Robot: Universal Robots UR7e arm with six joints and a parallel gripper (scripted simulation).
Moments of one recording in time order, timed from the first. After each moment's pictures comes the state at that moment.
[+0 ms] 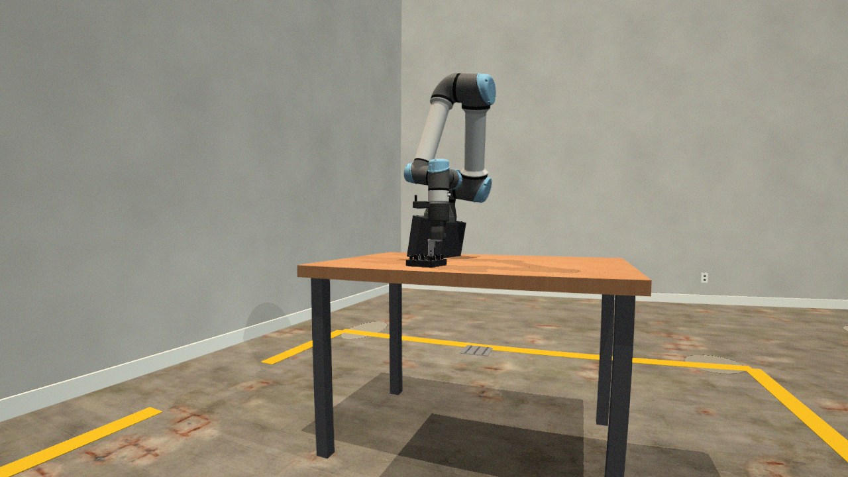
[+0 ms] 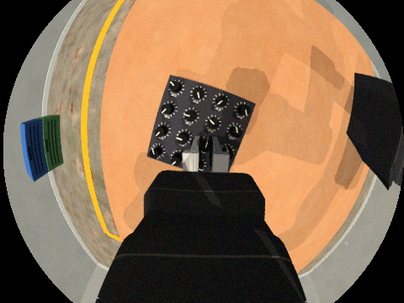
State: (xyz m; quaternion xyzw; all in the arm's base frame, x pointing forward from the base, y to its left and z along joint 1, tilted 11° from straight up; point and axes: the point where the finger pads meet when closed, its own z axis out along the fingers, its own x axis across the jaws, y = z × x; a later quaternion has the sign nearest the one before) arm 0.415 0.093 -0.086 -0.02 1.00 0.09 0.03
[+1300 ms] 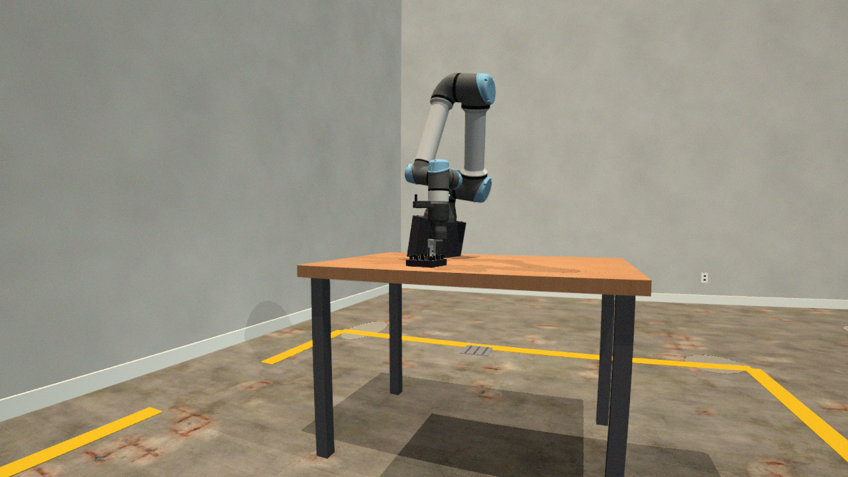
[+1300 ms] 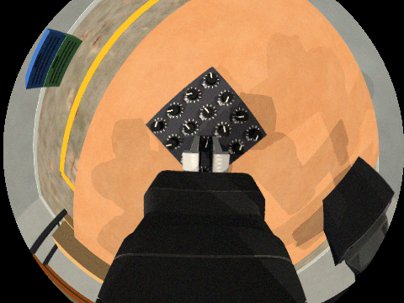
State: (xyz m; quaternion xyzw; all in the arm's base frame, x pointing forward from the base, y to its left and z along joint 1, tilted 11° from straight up) arm 0.415 0.093 -0.086 -0.28 0.95 0.07 0.05
